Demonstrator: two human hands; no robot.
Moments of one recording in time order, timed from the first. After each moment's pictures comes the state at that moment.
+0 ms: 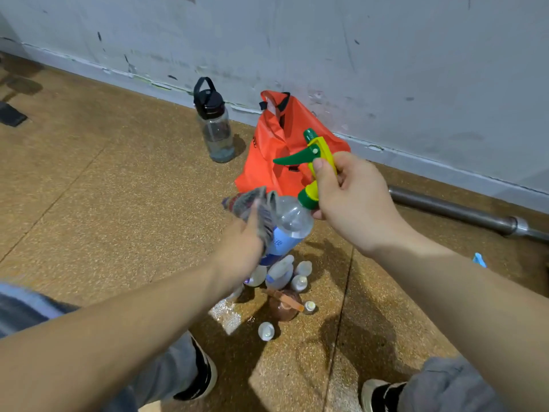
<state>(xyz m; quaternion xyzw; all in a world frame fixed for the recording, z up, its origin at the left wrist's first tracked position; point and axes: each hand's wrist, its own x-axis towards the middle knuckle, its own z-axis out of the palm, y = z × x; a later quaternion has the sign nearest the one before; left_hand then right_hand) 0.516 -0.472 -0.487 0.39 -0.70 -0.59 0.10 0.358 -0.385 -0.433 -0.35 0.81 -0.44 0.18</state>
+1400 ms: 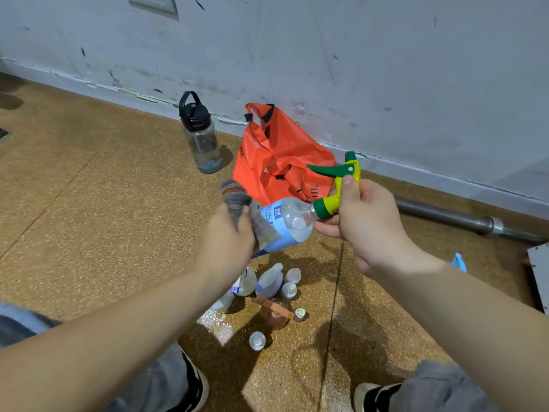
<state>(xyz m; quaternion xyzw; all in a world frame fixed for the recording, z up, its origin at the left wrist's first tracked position) 0.500 -0.484 -0.485 0.46 -0.75 -0.45 0.18 0.350 -0.361 -0.440 -0.09 0.75 -0.60 0.28</state>
